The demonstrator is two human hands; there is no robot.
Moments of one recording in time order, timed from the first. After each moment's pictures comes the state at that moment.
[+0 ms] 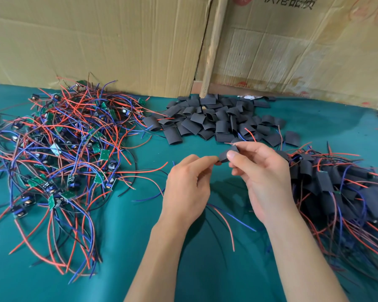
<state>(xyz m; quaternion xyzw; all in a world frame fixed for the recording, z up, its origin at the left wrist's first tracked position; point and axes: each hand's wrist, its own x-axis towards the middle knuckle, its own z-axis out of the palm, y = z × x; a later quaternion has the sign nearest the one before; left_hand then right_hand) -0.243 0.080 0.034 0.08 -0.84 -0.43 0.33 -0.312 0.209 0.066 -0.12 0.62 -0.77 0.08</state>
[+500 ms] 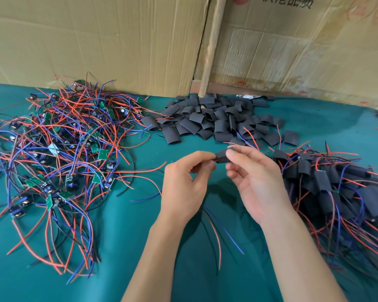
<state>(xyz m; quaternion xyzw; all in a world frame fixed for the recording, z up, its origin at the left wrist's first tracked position) -0.239 0.081 0.041 0.09 -0.78 -0.53 0.32 -0.311 0.205 0.067 -0.05 0.54 -0.82 0.17</state>
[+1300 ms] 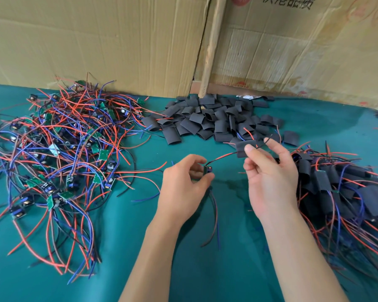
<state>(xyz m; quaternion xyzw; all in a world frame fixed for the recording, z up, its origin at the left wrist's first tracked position) -0.242 0.074 0.033 0.17 -0.79 -0.54 0.22 -0.316 0.208 0.069 0.01 0.47 -0.88 0.04</state>
